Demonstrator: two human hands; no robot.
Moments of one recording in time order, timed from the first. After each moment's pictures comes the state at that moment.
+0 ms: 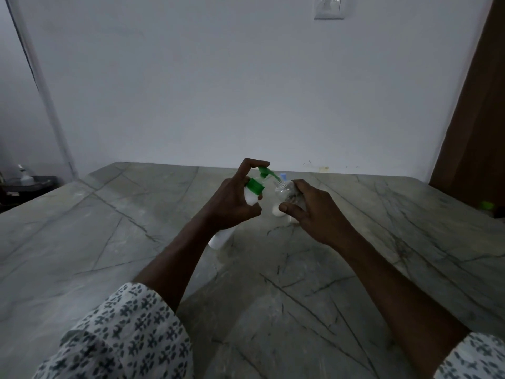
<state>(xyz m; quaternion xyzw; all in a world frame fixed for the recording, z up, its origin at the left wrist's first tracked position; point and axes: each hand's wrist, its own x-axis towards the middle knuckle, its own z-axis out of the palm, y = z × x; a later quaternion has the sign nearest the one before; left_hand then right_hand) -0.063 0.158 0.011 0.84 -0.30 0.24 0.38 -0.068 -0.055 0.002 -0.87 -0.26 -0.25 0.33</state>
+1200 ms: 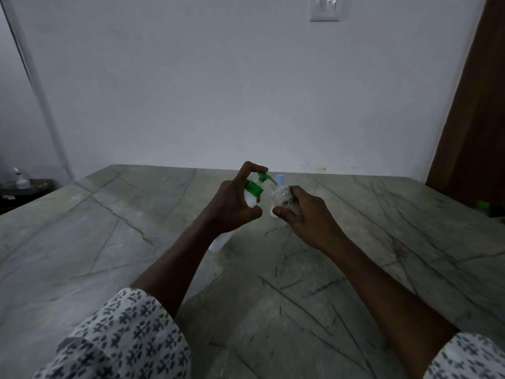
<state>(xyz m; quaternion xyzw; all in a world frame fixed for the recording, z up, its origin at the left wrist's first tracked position) -0.067 0.150 0.011 0.85 -0.29 0.25 0.37 -0.066 -0.049 -0.008 -0.87 -0.24 -0.24 0.36</state>
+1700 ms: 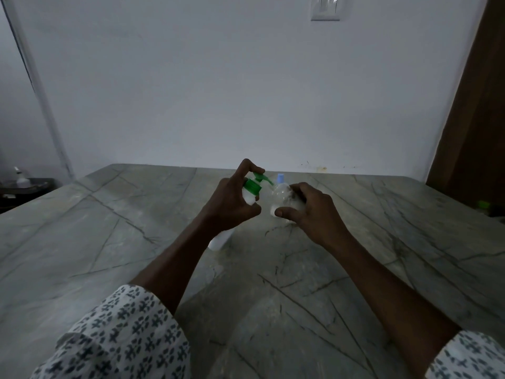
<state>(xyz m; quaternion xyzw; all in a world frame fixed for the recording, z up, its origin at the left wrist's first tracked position) -0.067 0.150 0.013 0.84 -0.28 0.26 0.38 -0.063 -0.054 -0.007 -0.86 -0.19 -0.24 0.40</state>
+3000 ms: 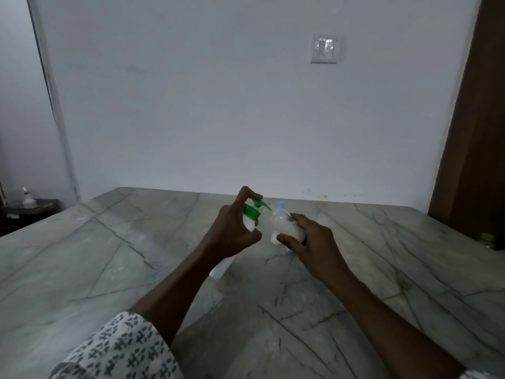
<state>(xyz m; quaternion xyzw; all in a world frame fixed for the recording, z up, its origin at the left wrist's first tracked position) -0.068 0.147 0.009 0.83 -0.27 0.30 0.39 -0.071 -0.055 -0.014 -0.85 -0.21 -0.29 0.38</state>
